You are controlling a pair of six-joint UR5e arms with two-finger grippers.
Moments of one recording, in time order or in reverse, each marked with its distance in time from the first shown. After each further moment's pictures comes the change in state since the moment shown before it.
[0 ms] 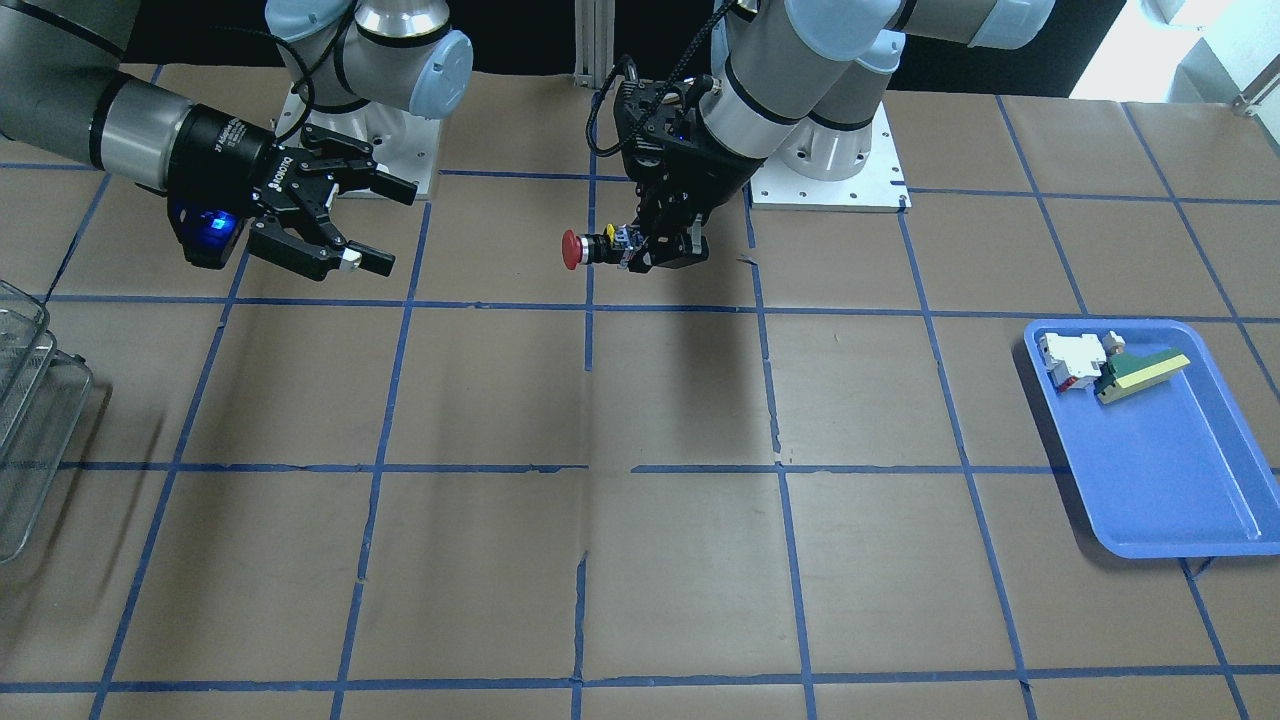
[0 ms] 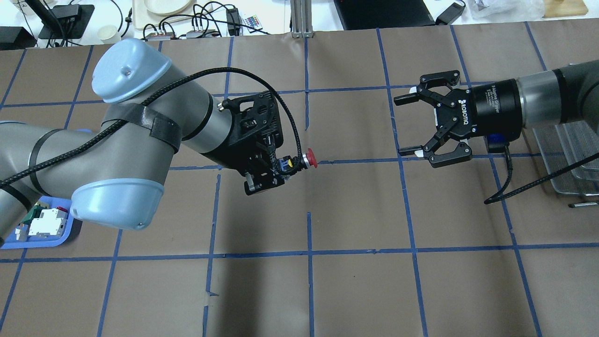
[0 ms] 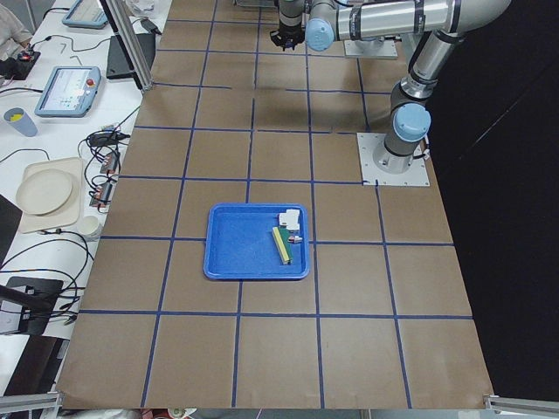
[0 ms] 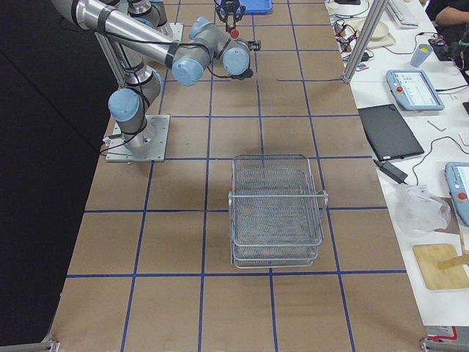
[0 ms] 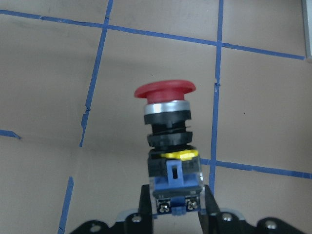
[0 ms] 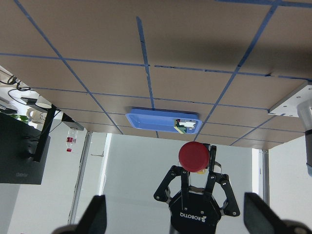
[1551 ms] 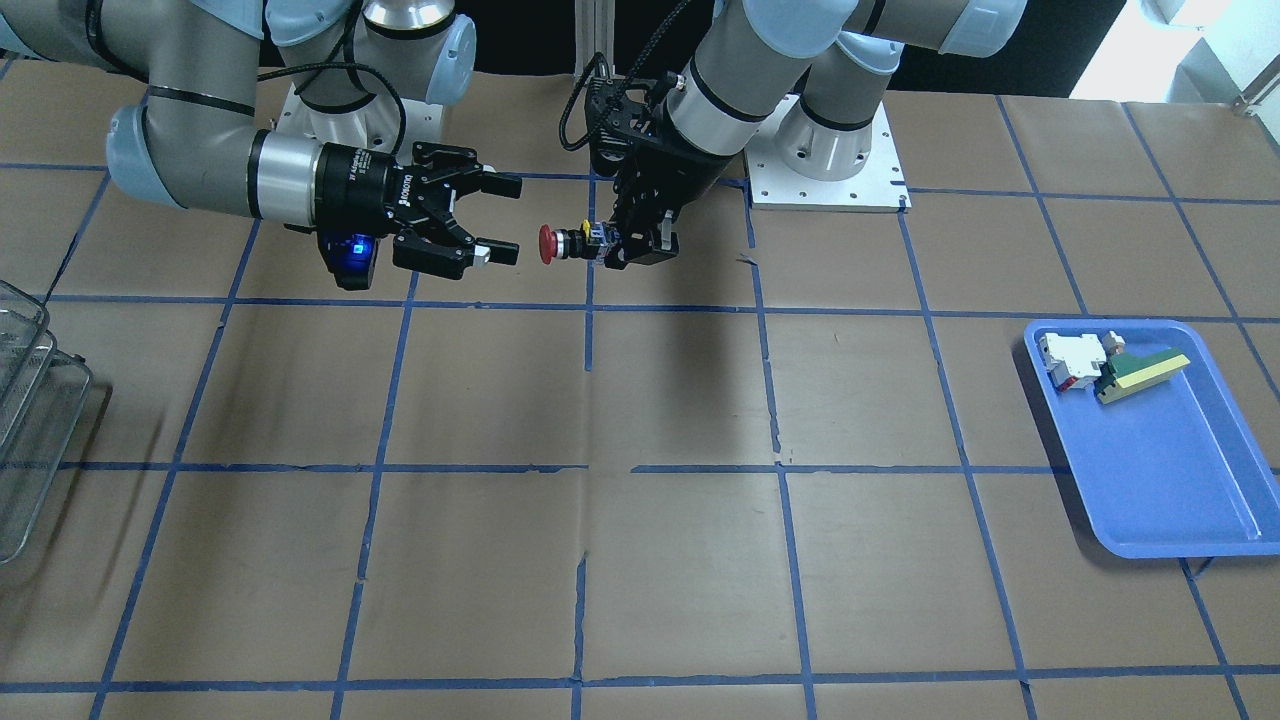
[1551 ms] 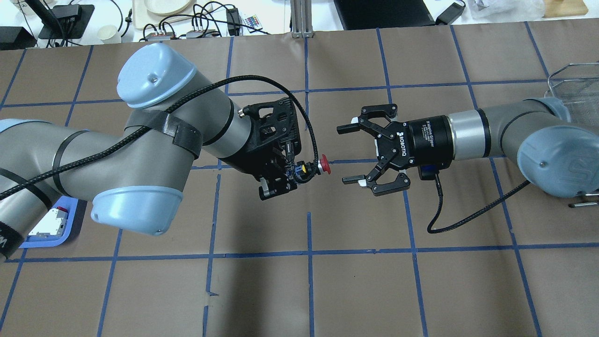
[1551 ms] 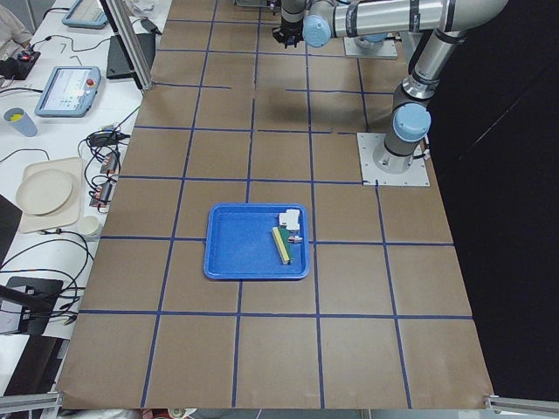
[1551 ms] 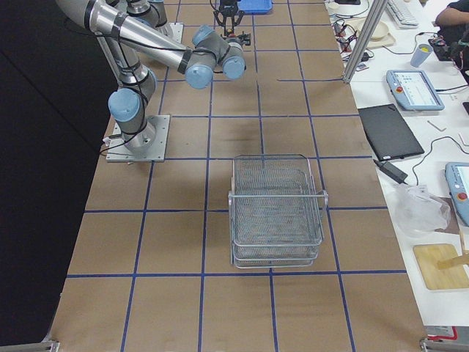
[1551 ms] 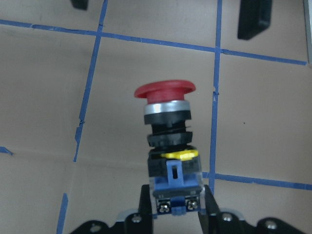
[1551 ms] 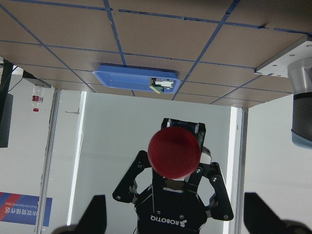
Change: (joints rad) left arm -0.054 -0.018 0.005 0.029 0.012 -0.009; right arm 0.165 0.069 0.097 0.013 0.180 -0.114
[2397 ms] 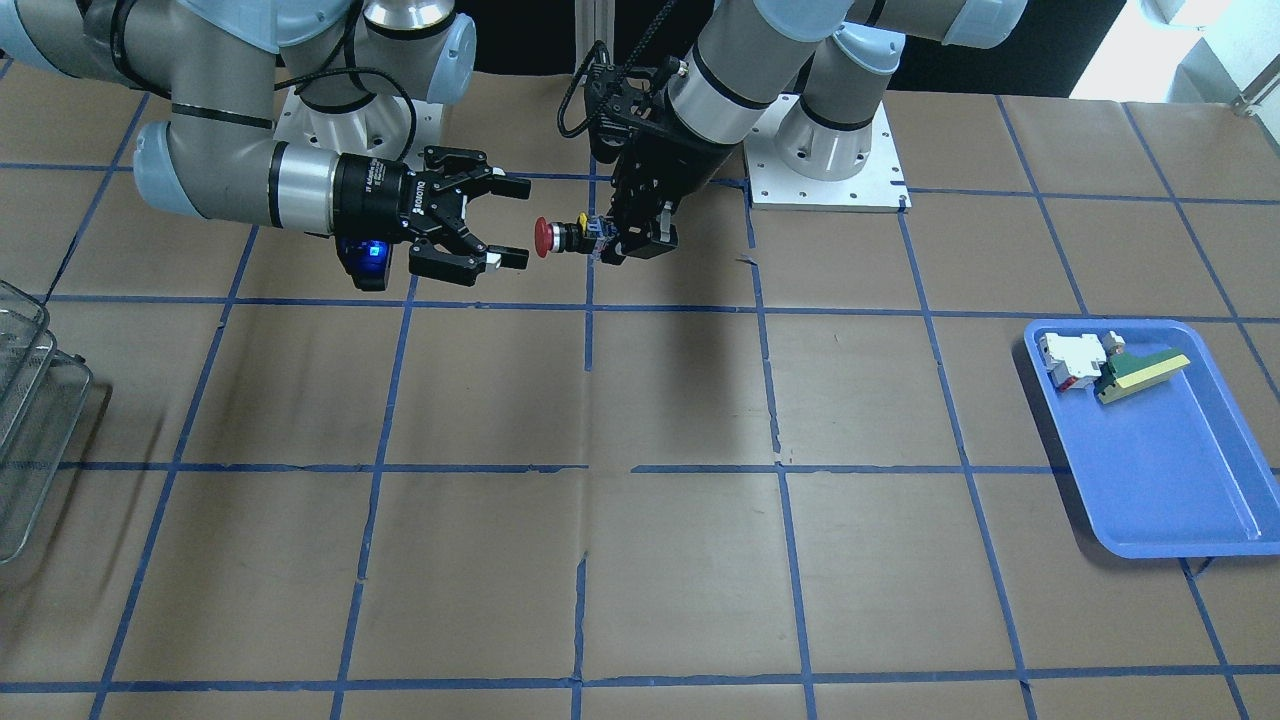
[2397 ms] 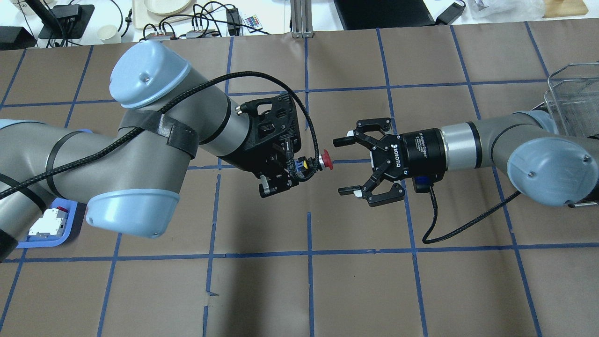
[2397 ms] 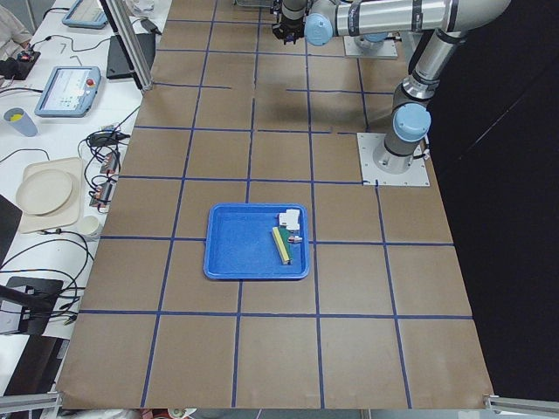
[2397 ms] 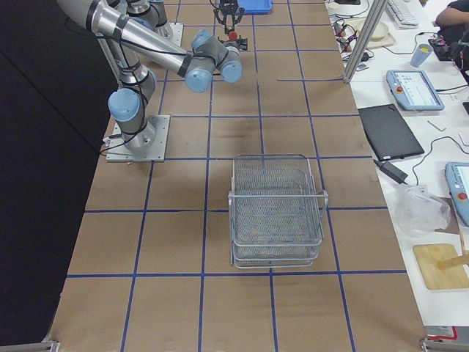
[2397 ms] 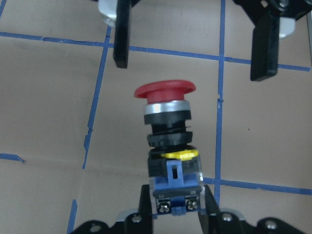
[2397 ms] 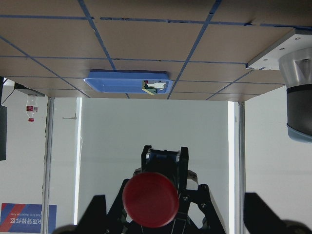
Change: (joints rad) left arm 0.002 0.016 0.001 0.012 -0.013 0.001; right arm 0.009 0.012 0.041 -0.016 0.005 0.044
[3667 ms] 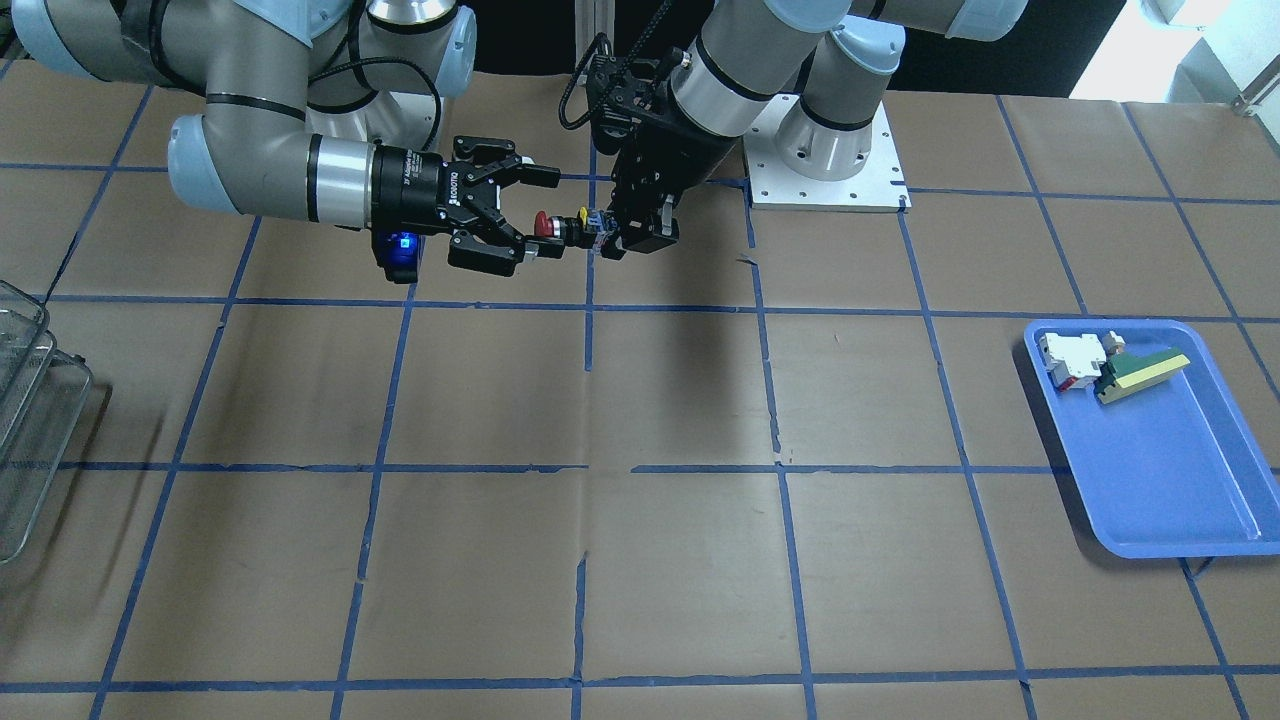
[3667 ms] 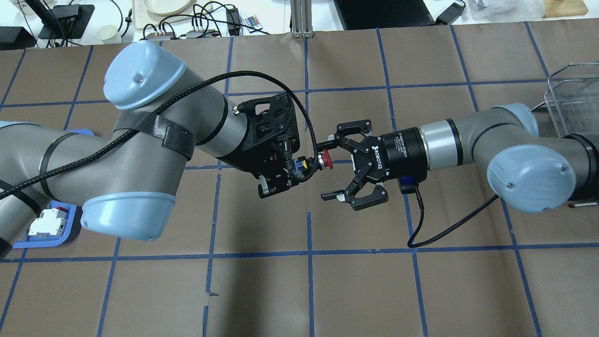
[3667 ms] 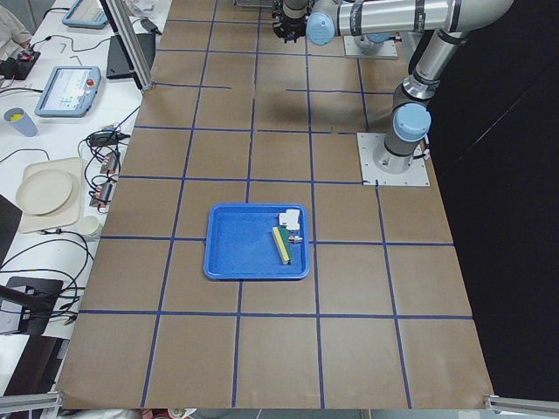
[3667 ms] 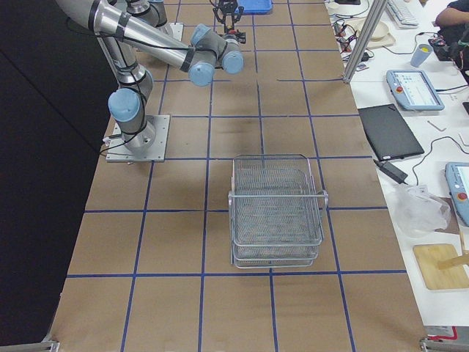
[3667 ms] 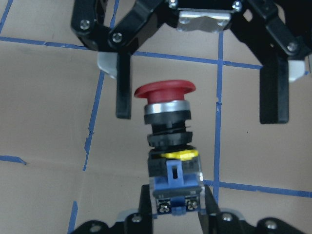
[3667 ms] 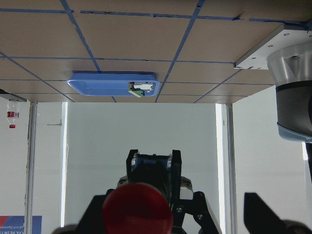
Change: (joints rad) left arm 0.002 0.010 -0.003 -0.001 -0.007 0.001; right arm 0.081 0.001 -0.008 -0.109 -0.003 0.141
